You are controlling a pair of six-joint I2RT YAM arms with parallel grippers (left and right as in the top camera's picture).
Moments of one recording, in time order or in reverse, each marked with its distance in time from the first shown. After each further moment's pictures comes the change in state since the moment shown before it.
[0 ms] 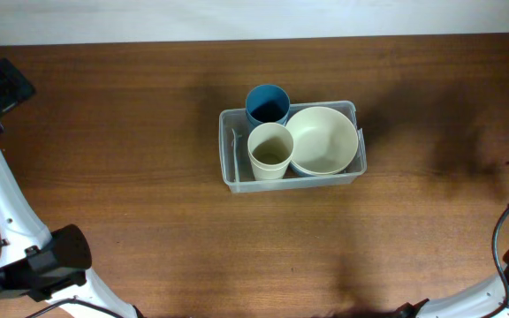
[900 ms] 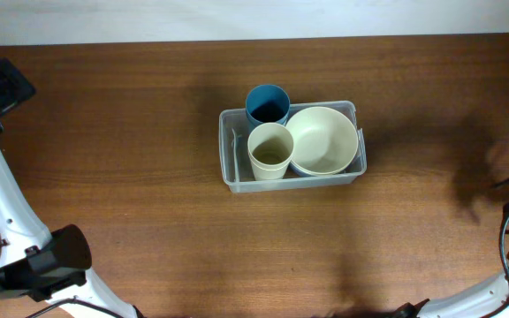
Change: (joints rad) left arm 0.000 0.000 0.000 0.000 0.000 0.000; right arm -0.024 0.031 -0.228 0.293 0.033 -0.243
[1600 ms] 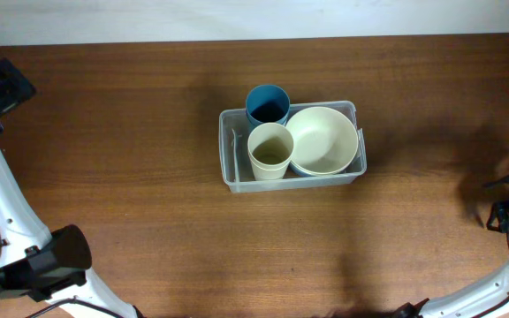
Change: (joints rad) left arm 0.000 0.000 0.000 0.000 0.000 0.000; right arm -0.001 0.106 -0.004 0.069 -0.101 -0.011
